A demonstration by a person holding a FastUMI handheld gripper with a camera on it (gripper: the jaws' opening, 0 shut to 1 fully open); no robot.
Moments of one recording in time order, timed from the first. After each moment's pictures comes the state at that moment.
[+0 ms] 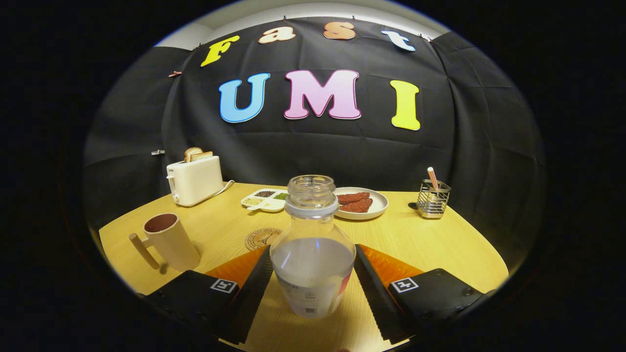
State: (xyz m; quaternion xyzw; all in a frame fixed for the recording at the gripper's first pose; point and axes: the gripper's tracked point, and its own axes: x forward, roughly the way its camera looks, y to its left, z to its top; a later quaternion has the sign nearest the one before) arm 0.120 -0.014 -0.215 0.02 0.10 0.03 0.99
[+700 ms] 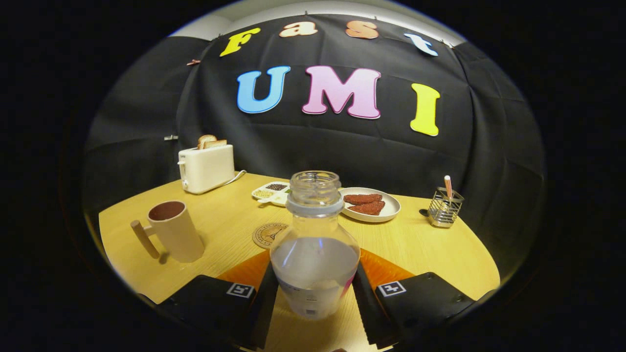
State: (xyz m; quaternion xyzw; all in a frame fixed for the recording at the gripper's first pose) arm 0.123 0.002 -0.215 -0.04 0.12 0.07 0.99
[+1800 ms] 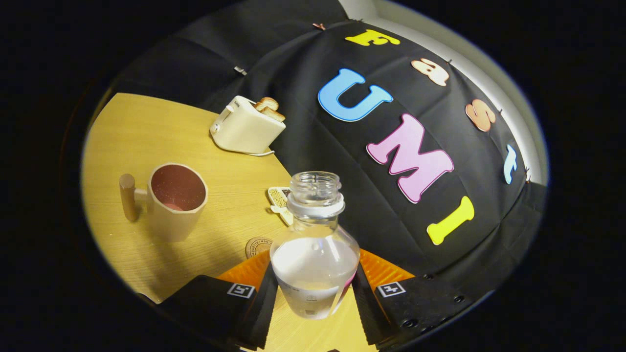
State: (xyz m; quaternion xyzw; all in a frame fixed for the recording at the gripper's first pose) arm 0.163 0.093 -0.152 -0.41 0.07 0.11 0.90
